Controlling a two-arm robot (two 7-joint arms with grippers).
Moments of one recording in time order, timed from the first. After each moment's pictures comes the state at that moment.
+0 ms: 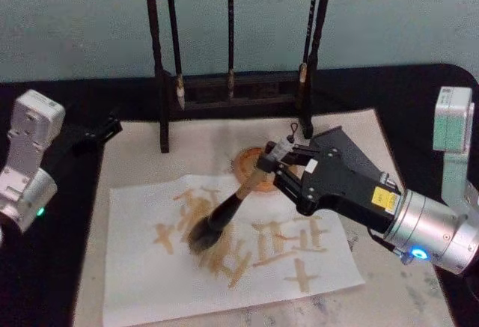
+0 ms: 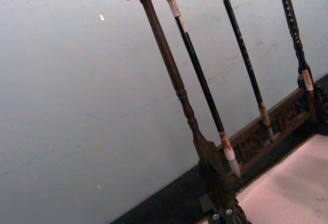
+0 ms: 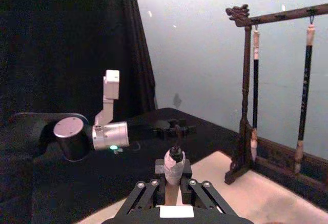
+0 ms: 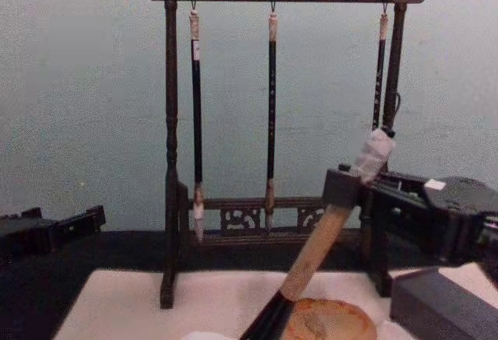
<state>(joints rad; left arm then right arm) -0.20 0.60 0.45 -1.41 -0.25 -0.12 0.03 0.02 0.61 -0.43 -1.82 0.69 -0.01 0.56</state>
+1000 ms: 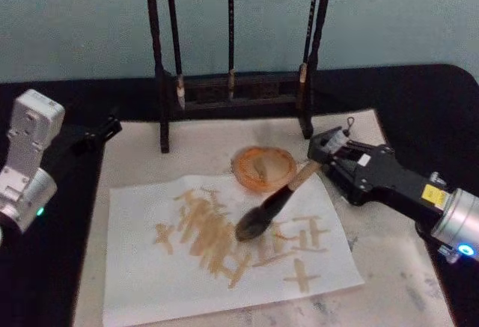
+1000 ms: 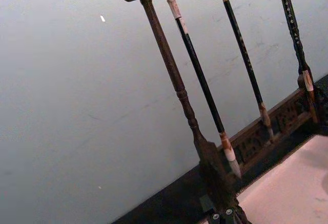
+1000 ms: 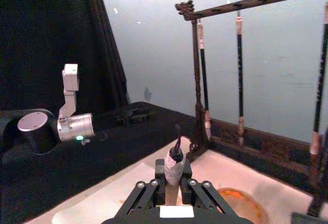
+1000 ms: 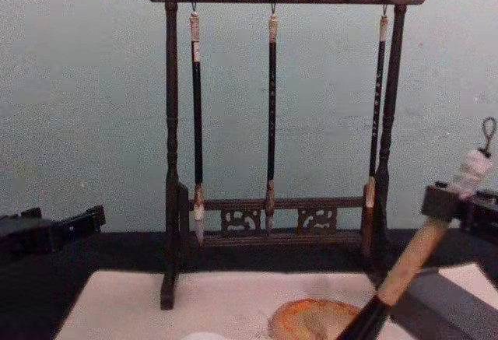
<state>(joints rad) -0.20 0.60 0.45 -1.41 -0.25 -0.12 0.03 -0.04 0.68 -0.33 -1.78 0.77 -0.04 0.56</state>
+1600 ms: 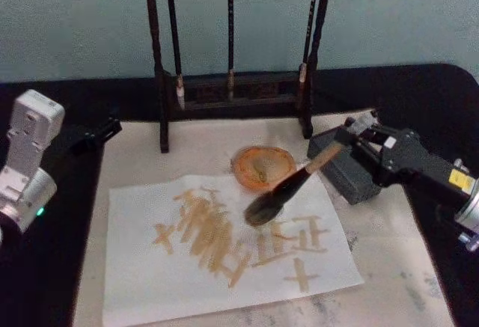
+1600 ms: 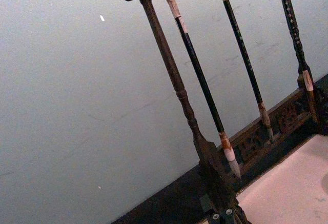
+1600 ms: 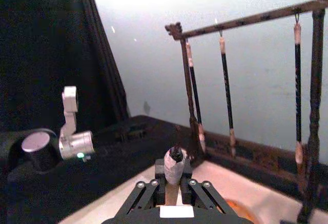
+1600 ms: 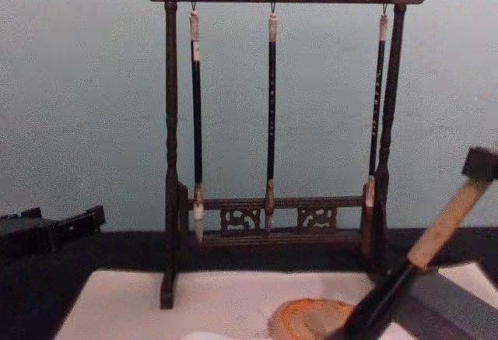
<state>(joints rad) -0.20 0.60 0.45 -1.41 -0.25 -0.12 0.03 -0.05 0.71 -0.27 -1.78 0.88 -0.03 0.60</state>
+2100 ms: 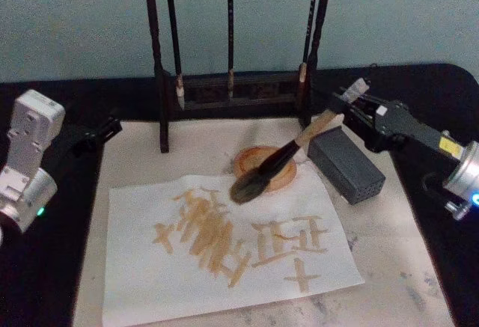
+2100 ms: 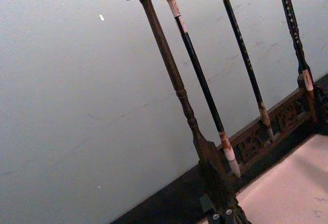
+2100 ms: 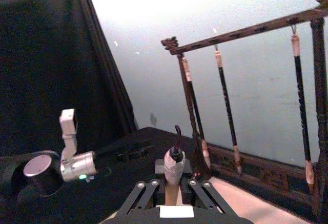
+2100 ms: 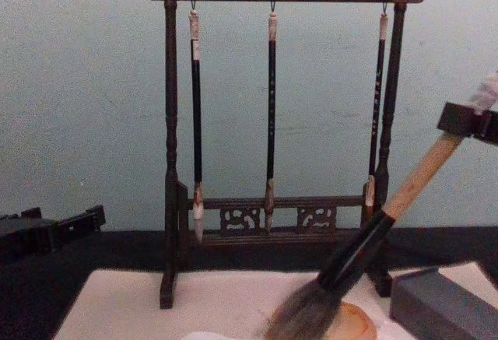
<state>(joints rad) -0.20 0.60 0.45 -1.41 -0.25 -0.12 0.03 0.09 0.68 -0.32 -1.70 0.96 0.03 0.63</state>
